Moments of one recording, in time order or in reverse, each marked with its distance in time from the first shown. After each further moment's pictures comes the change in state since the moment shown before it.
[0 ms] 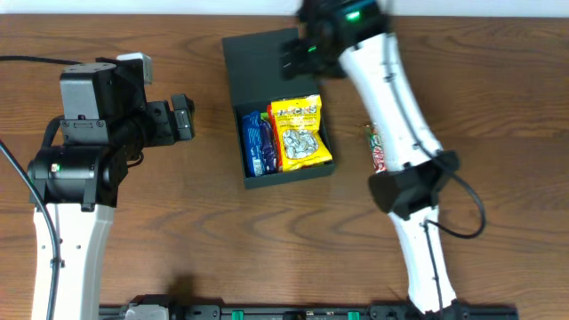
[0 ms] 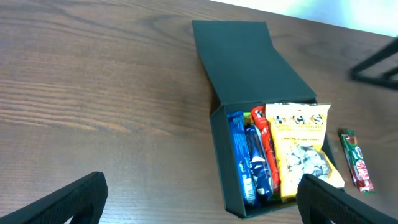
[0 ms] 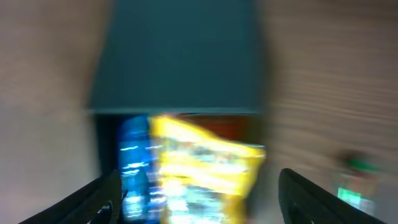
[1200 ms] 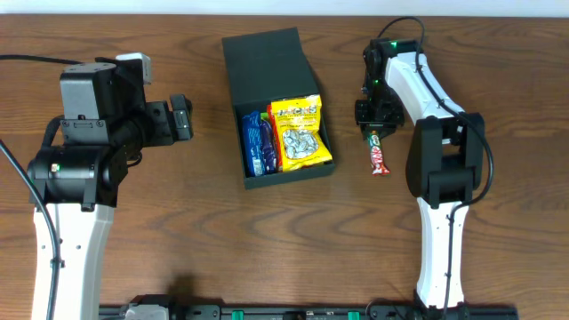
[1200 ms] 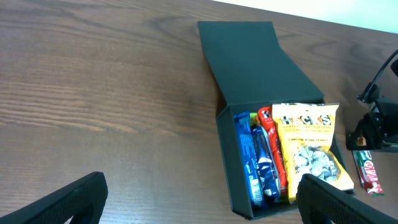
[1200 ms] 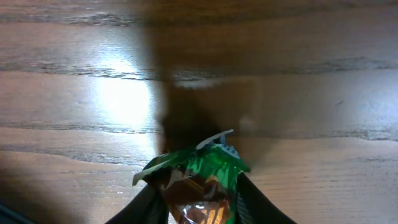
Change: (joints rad) left arm 0.000 0.000 0.000 0.000 -0.023 0.015; right arm -0.217 -0.001 -0.764 0.211 0.061 -0.126
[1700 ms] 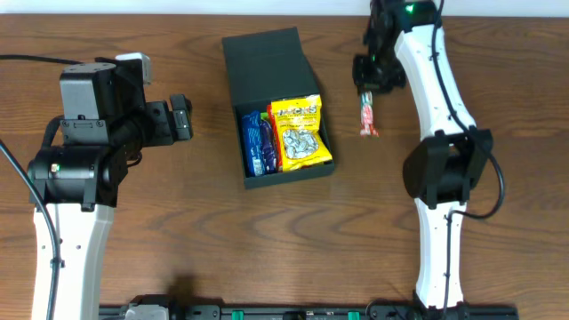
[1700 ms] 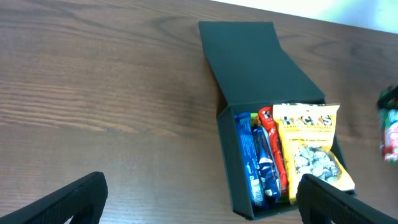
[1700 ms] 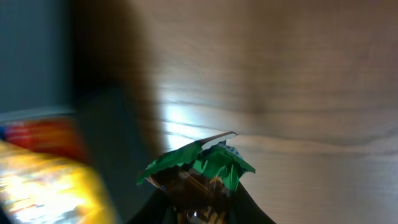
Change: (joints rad) left arm 0.000 0.000 0.000 -0.001 -0.003 0.000; right arm 0.031 0.001 0.523 -0.192 -0.101 0.022
